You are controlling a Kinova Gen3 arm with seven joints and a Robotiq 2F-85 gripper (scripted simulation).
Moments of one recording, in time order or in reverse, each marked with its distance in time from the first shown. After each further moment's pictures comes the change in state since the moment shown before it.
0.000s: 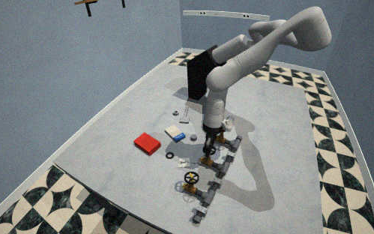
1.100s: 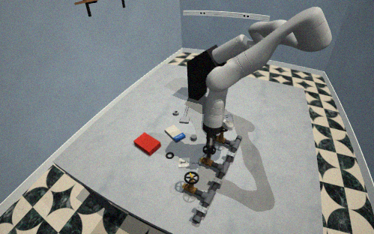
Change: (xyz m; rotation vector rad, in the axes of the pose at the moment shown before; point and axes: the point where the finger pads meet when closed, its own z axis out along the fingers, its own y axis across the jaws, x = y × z) arm 0.000 0.000 0.000 0.001 0.000 -0.167
